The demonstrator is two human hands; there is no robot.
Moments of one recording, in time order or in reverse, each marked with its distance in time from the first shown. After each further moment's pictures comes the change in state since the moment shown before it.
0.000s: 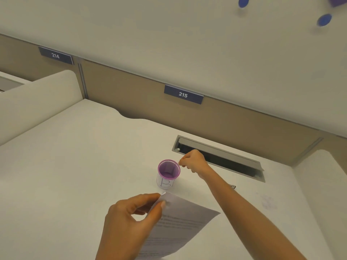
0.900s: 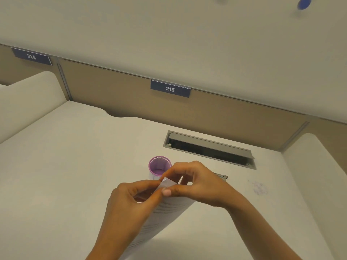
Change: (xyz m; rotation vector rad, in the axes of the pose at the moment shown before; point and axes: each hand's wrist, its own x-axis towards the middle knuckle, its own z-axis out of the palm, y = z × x) left_hand 0.024 0.022 0.014 0.033 -0.164 0.016; right_hand -0.160 -0.022 -0.056 0.114 -0.293 -0.614
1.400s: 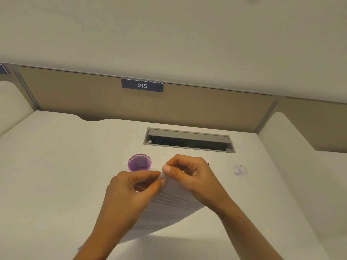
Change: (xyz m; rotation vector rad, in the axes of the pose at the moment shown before) left_hand 0.009 0.019 0.038 0.120 -0.143 0.137; right_hand -0.052 0.021 -0.003 0.114 0.444 0.009
